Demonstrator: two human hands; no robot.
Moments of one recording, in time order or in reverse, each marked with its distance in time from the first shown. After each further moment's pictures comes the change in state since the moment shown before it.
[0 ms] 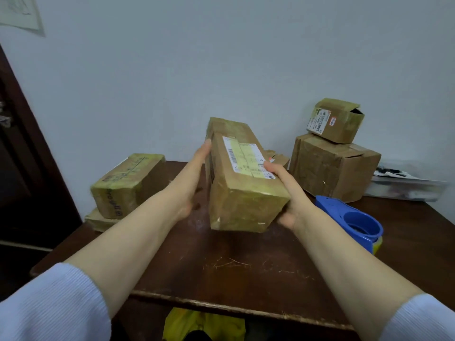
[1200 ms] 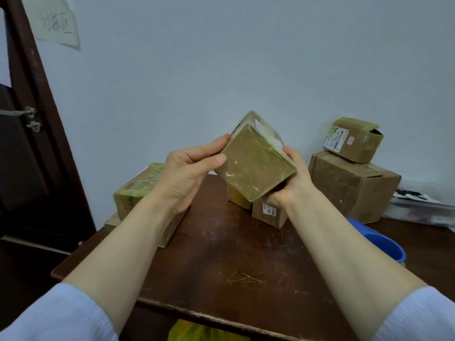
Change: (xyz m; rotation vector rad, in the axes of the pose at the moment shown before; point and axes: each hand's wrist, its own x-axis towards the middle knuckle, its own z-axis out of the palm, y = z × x) left_hand -0.003 0.019 -0.044 -0.272 -0.207 0.616; right_hand 0.025 -0.026 0.057 0.294 0.029 0.075
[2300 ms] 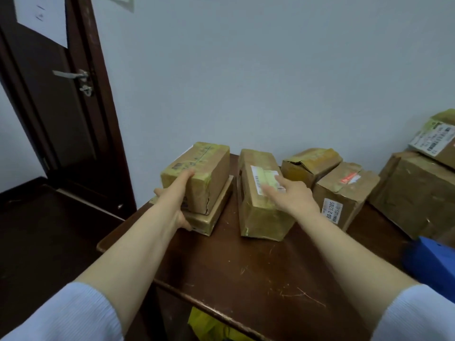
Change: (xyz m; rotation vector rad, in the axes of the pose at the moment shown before) left_hand -0.005 -0.058 -0.150 0.035 0.916 -0.807; right_hand 0.109 0.083 -0.001 -1.778 0.198 -0.315
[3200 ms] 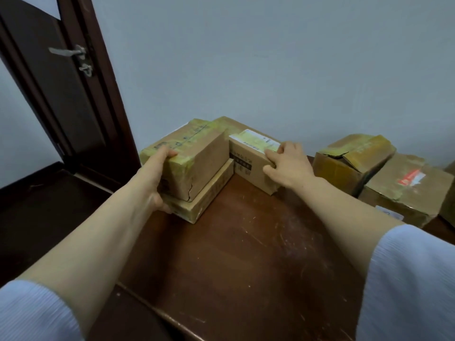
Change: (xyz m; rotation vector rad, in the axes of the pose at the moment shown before) left_hand 0.074 0.048 -0.019 0.034 0.019 0.012; right_hand 0.124 -0.037 0.044 -0.567 0.031 -0.375
